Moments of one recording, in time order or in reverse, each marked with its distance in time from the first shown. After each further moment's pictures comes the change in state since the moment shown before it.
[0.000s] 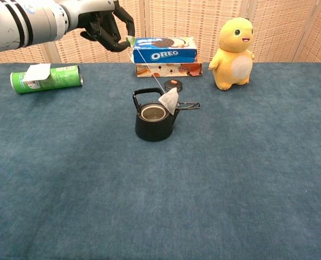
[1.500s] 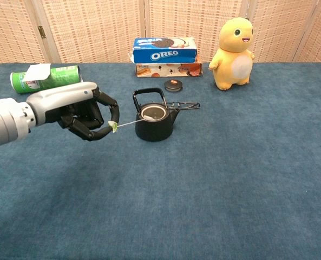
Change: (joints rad) left arm 0.262 -0.098 0.274 -0.066 0.358 0.159 -0.264; right arm 0.000 -0.009 -0.017 -0.004 -0.038 0.003 -0.027
